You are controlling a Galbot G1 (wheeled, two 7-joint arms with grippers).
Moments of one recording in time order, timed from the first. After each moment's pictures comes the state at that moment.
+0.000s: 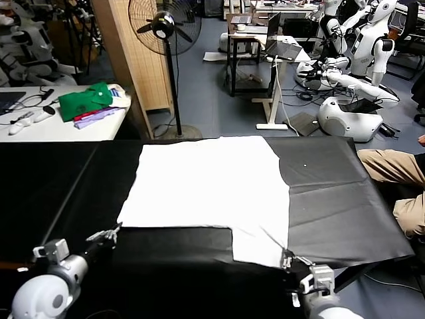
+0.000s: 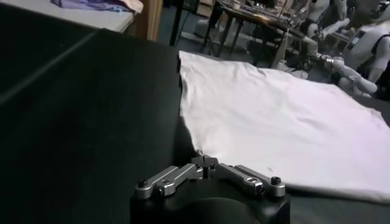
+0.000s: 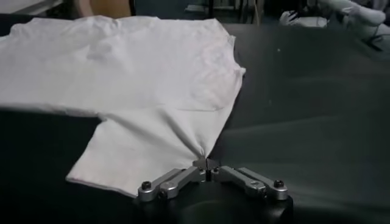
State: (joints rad) left arm 1.68 -0.98 -0.79 -2.13 -0.91 0.48 -0.07; right arm -1.74 1.32 0.57 2.41 0.26 -0.74 0.12
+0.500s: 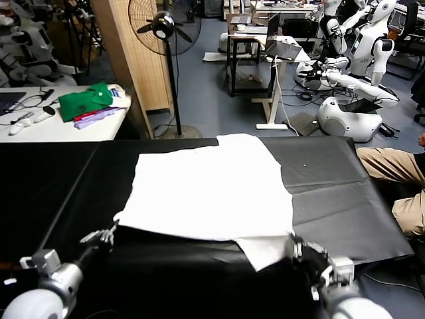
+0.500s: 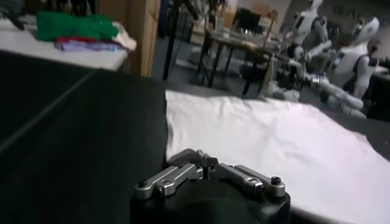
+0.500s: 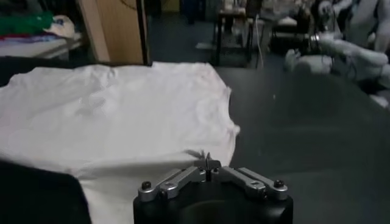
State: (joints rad) left arm 1.56 -1.07 -0.76 -2.11 -0.79 0.39 -0.05; right arm -1.35 1.13 0.52 2.09 0.33 -0.50 0.06
